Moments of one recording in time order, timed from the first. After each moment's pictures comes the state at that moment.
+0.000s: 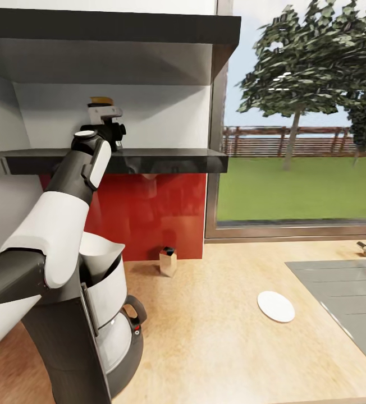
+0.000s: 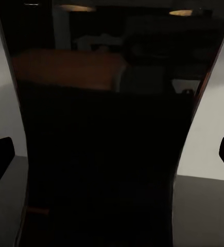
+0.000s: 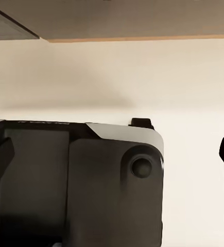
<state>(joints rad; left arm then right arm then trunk) -1.50 -0.05 -0.05 -0.78 0.06 0.41 0.27 -0.22 0.05 0.79 -0.03 -0.76 -0.04 -0.03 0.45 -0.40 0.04</state>
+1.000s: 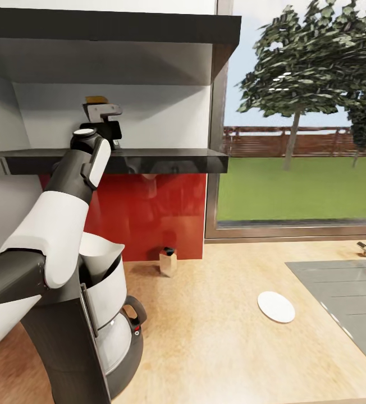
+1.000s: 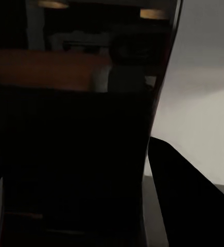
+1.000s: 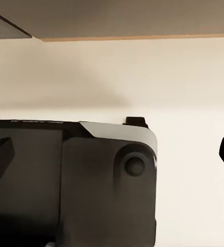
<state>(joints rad) -1.50 -0.05 -0.05 -0.80 0.06 0.42 0.27 -0.22 0.04 0.79 -0.03 -0.76 -0.04 -0.03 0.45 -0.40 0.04</state>
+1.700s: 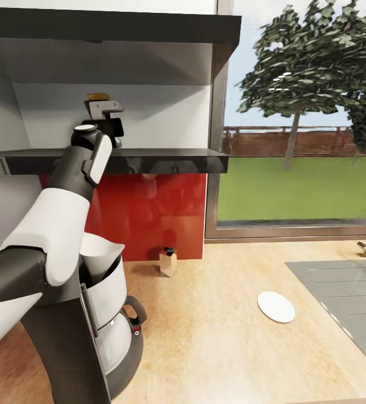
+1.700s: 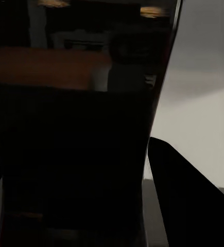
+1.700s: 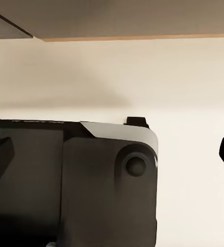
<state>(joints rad) -1.51 -0.06 -0.05 -0.80 0.07 0.44 0.26 -0.22 0.04 0.79 -0.03 -0.76 -0.04 -0.03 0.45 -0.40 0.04</state>
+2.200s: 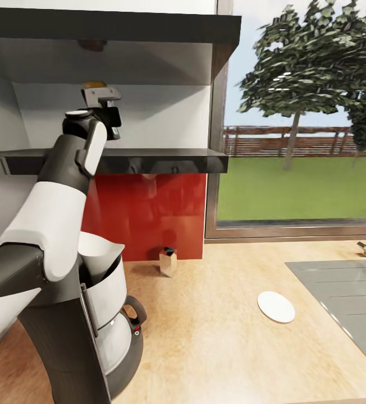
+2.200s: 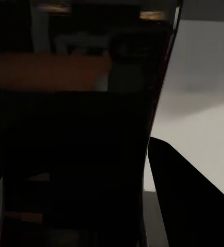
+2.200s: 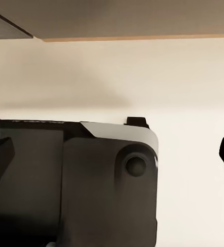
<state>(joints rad) -1.54 -0.05 -0.05 -0.87 0.07 0.54 0.26 -0.22 0.04 0.79 -0.03 -0.76 -0.04 -0.03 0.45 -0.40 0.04</state>
